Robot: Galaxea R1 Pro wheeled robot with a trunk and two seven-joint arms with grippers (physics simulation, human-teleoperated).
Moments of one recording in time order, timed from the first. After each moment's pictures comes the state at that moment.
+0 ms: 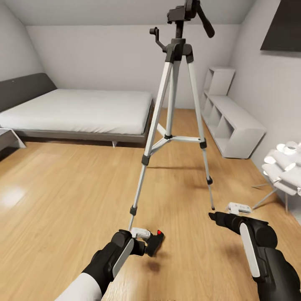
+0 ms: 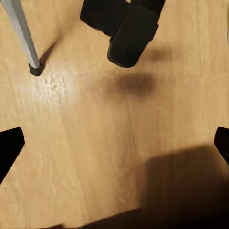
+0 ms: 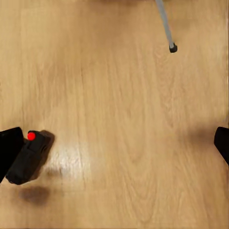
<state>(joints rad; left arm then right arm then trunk) -0.56 -0.16 -0.37 -0.81 0.27 0.83 0.19 -0.37 -0.03 -0.21 -1.61 -0.07 1.04 0.02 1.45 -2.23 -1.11</state>
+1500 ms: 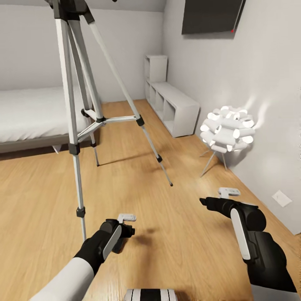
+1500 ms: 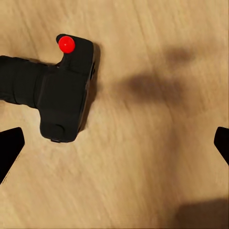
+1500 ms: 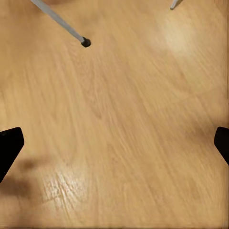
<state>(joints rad) -0.65 -0.10 -0.25 -0.74 0.27 0.71 0.21 -0.47 -0.03 -0.12 -1.61 -0.07 1.04 0.03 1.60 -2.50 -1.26</state>
